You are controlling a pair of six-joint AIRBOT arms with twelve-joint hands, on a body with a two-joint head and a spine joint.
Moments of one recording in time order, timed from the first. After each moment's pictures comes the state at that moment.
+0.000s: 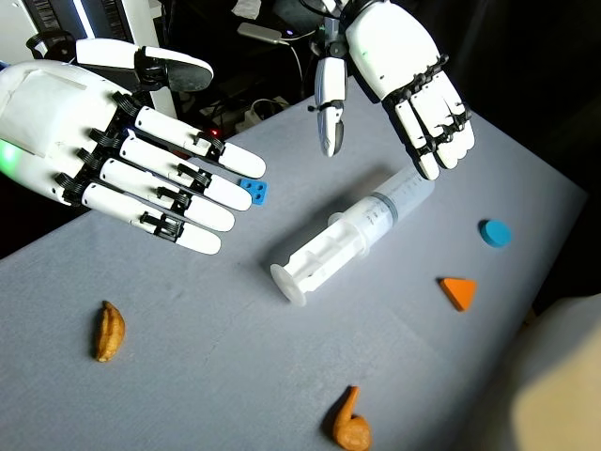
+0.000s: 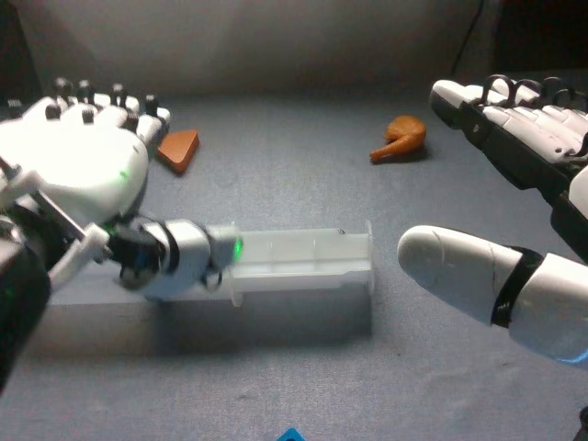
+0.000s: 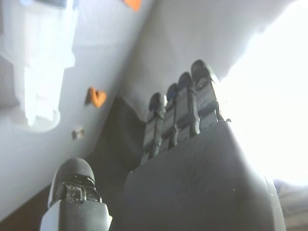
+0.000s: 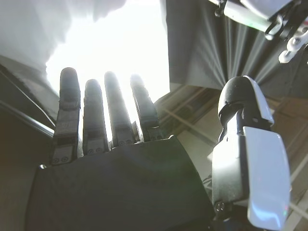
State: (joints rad) left arm 0.46 -0.84 0.46 -1.51 -1.15 2.41; right arm -0.88 -0.76 0.34 0.66 1.16 -1.30
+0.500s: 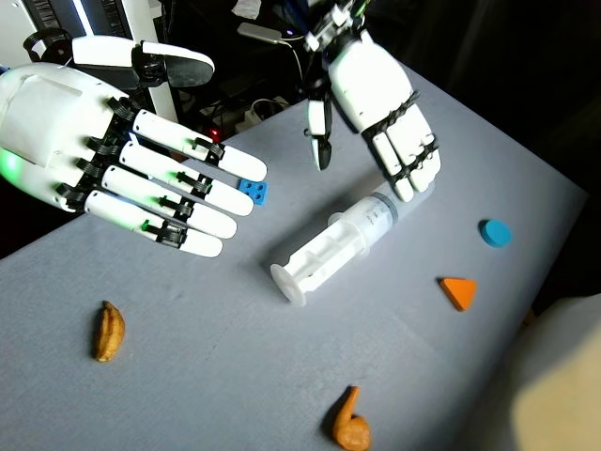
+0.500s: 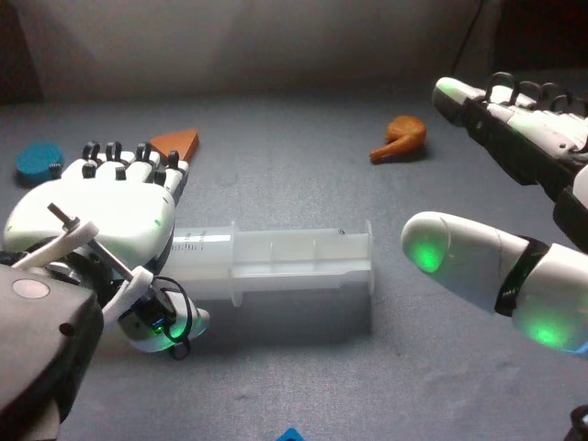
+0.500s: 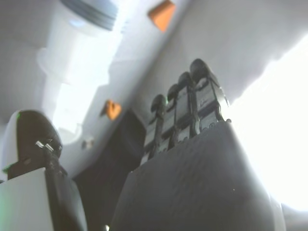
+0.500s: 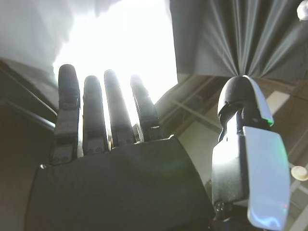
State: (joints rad) left arm 0.57 -0.97 0.54 -1.51 -1.21 2.33; right arm -0.89 -0.77 0.35 0.66 1.17 -1.23
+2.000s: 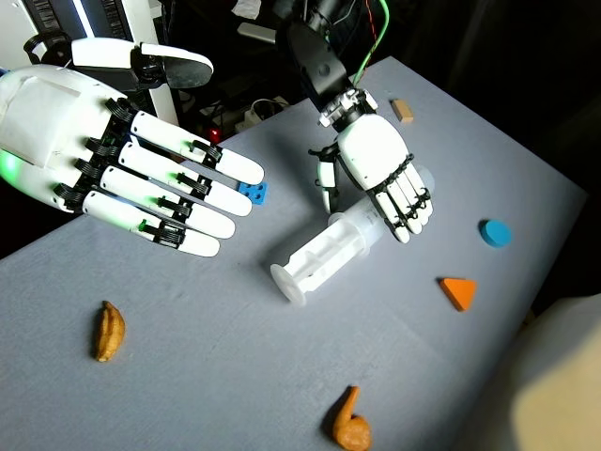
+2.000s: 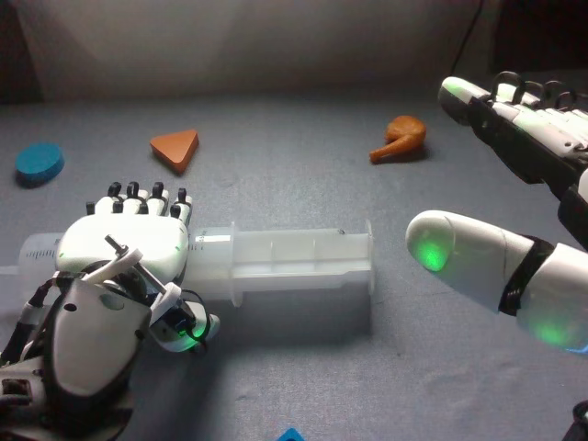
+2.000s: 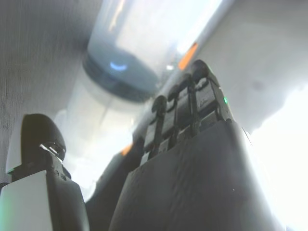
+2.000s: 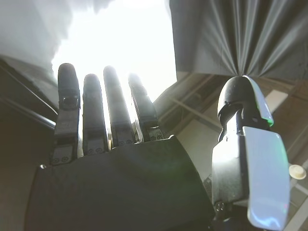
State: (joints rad) left arm 0.74 -1.18 0.84 -1.43 -1.15 2.18; right arm -0.91 -0.78 0.36 0.64 1.21 -1.23
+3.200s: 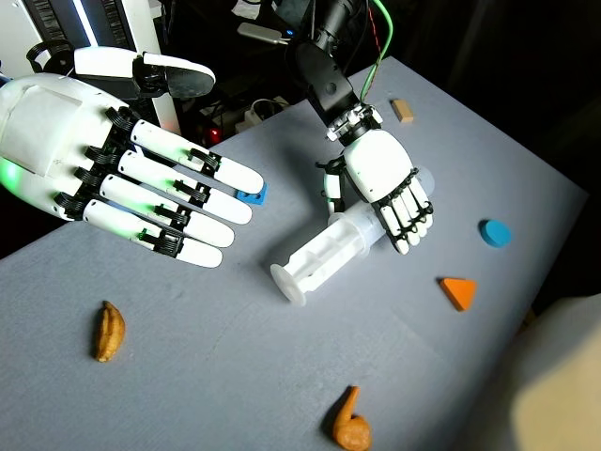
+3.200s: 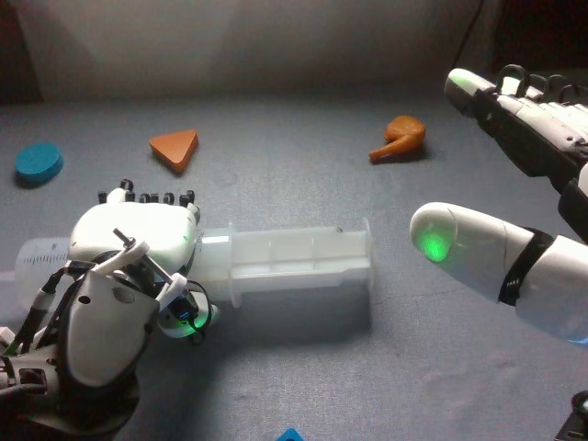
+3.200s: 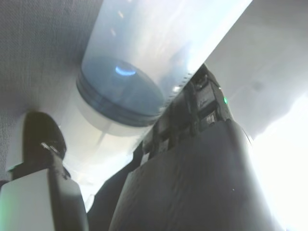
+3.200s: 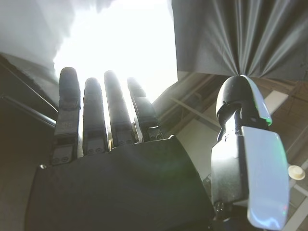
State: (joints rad) left arm 0.76 -1.21 0.90 -1.36 -1.11 2.13; right arm -0.91 -0.79 0.38 0.64 1.21 -1.23
